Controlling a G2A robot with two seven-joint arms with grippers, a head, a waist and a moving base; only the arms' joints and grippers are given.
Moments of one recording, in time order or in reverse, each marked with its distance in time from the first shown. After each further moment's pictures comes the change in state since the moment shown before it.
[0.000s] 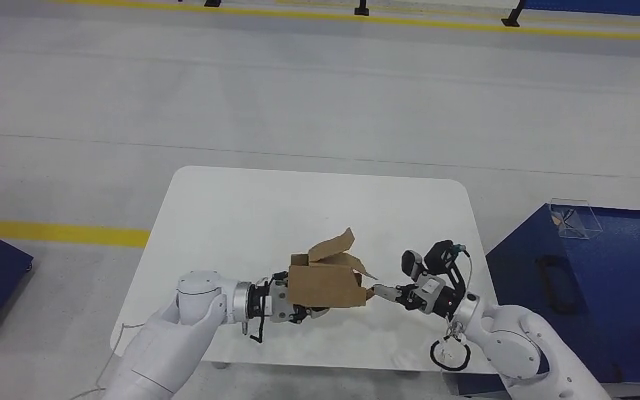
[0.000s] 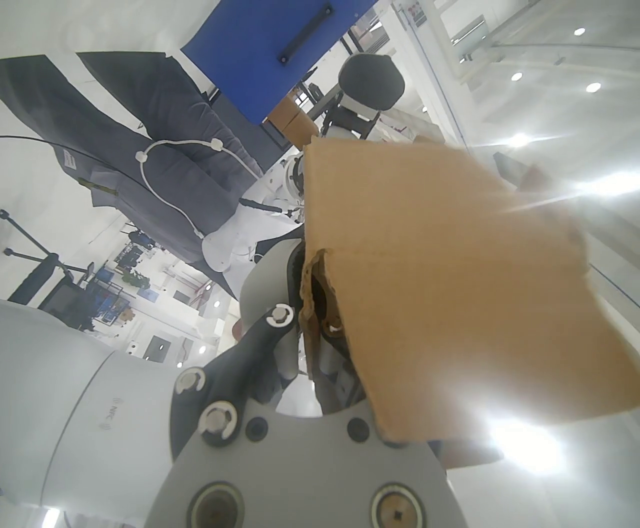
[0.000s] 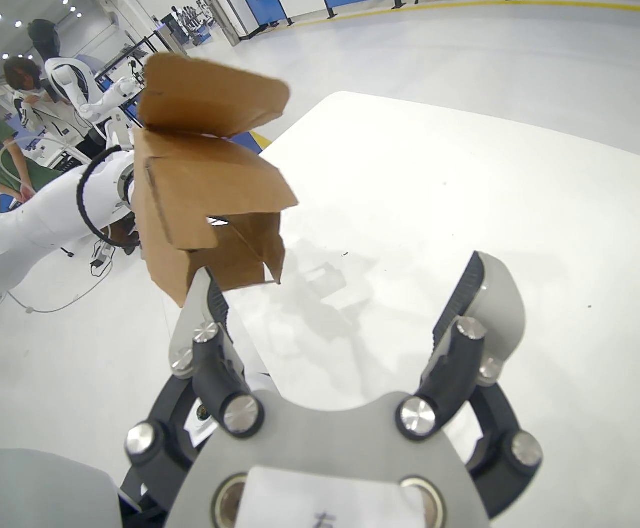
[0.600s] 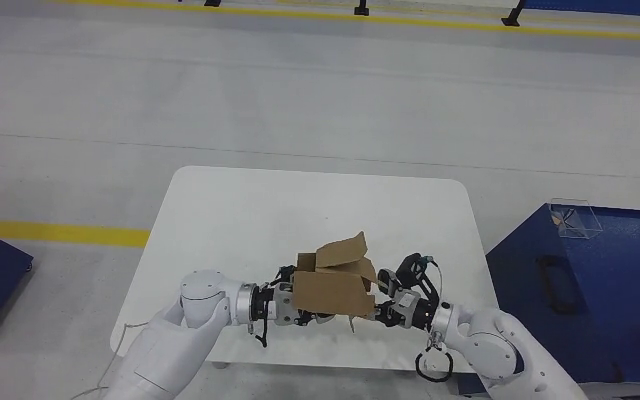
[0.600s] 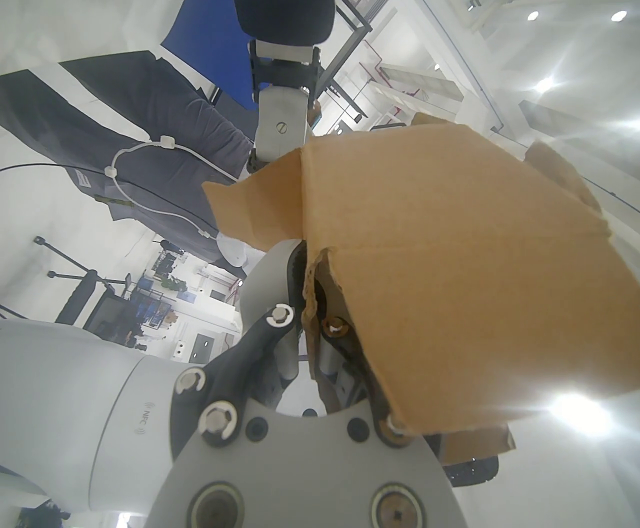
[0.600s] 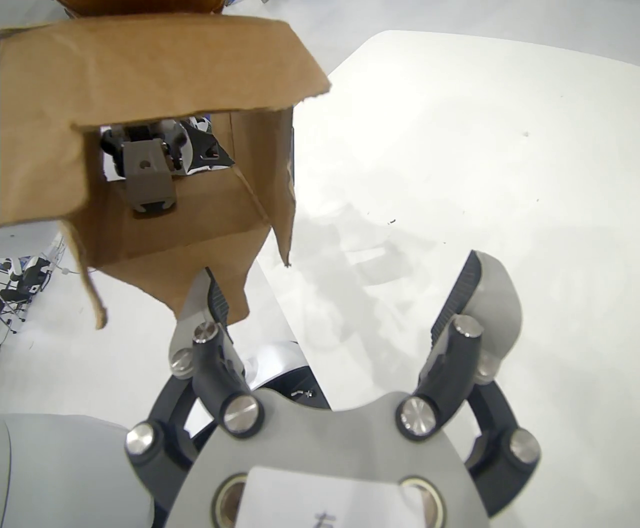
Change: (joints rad) left arm 0.003 0.006 0.024 -0.042 0.042 -0.142 -0.044; right arm 0.068 -0.030 -0.136 0.066 0.030 -0.036 0.070
